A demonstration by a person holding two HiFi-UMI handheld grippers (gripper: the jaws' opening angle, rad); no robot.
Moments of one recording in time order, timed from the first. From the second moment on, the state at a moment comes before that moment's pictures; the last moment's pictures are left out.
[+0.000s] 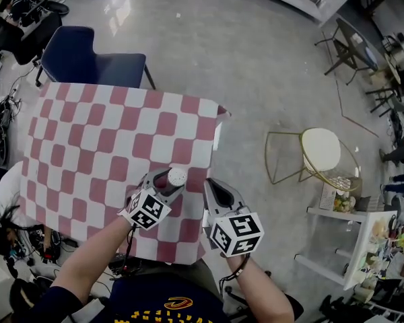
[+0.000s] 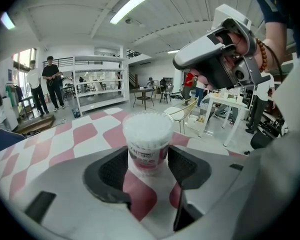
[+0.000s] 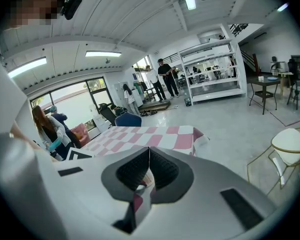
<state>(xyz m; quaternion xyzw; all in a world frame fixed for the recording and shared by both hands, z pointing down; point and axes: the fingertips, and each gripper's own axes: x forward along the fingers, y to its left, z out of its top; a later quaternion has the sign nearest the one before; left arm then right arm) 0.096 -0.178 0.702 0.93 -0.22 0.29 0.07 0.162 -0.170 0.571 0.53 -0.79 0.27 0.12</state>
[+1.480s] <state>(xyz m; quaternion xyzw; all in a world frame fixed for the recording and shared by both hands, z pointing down) 0.058 -0.151 0.580 0.95 -0.21 0.24 0.05 0.138 -0.164 0.475 0.47 -0.86 0.18 0.10</state>
